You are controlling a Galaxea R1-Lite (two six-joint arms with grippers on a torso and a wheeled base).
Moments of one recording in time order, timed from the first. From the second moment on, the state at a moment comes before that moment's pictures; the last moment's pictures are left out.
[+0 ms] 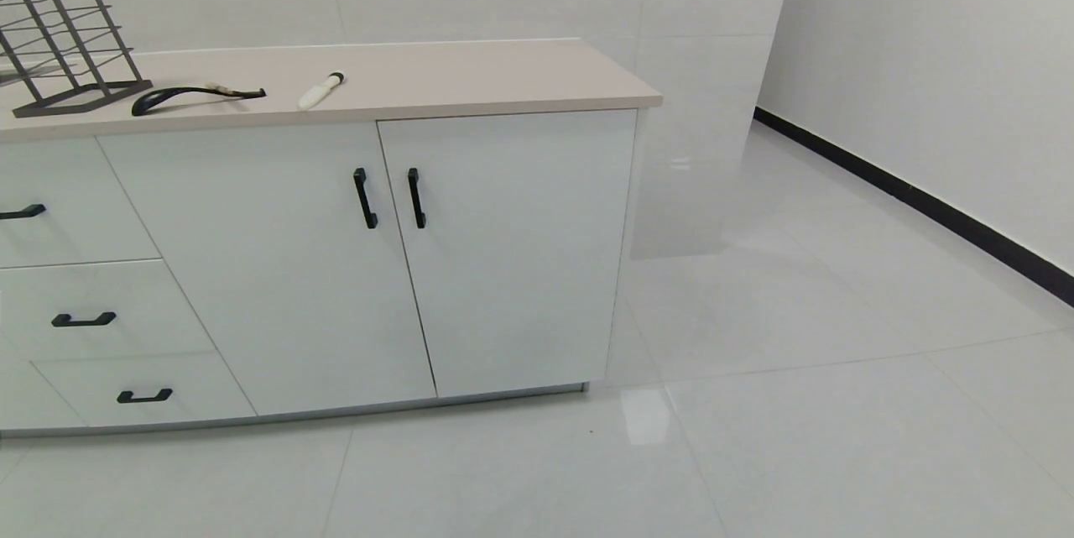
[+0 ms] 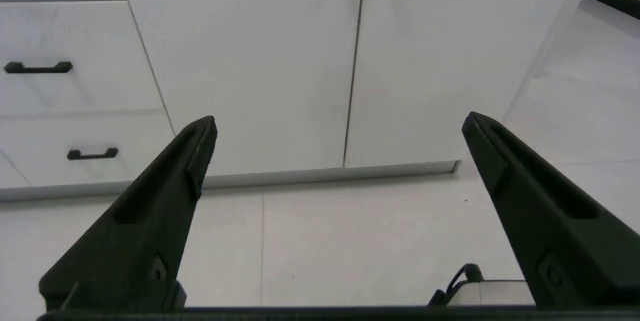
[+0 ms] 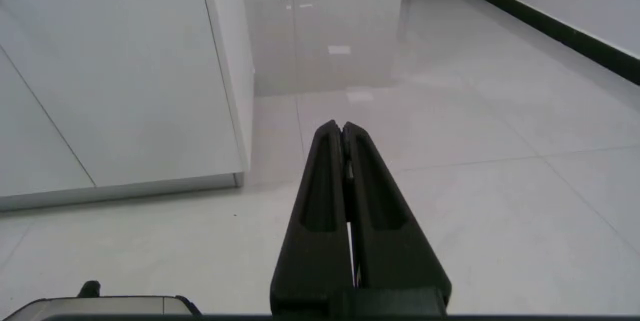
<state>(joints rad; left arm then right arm) 0.00 0.00 0.00 0.00 0.01 -0.01 0.00 0.01 0.00 0.01 0.00 0.01</state>
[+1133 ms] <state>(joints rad) 0.00 0.00 0.00 0.00 0.01 0.00 0.00 0.01 0.00 0.01 0.00 0.01</state>
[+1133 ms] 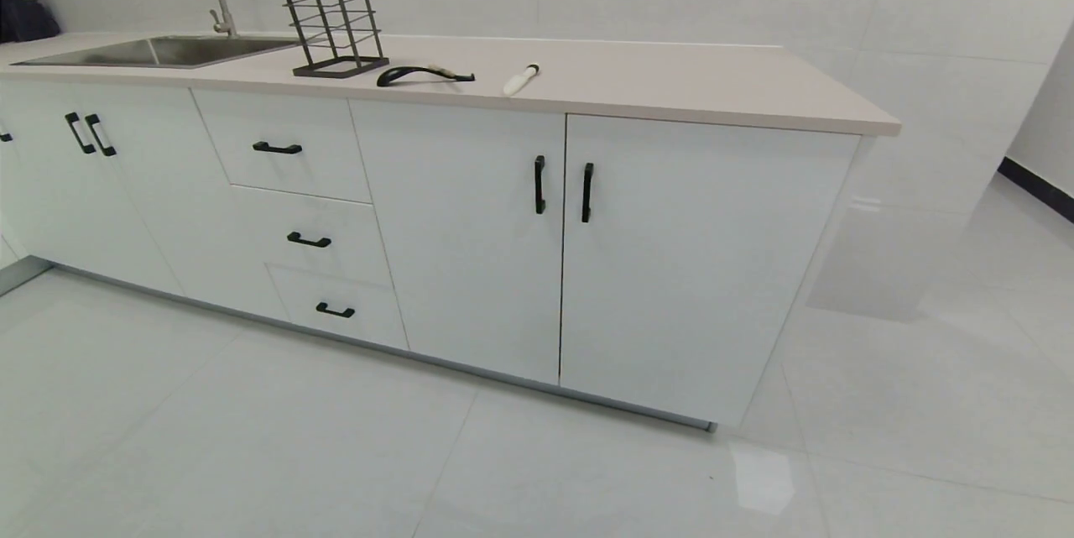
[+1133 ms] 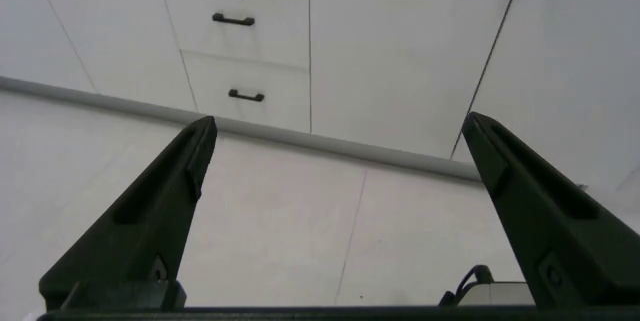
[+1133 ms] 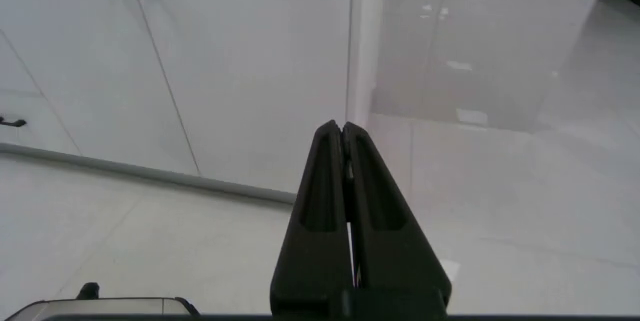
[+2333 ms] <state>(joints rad) 0.00 0.00 0.00 0.00 0.01 0.00 0.00 0.01 0.00 0.01 0.00 0.01</state>
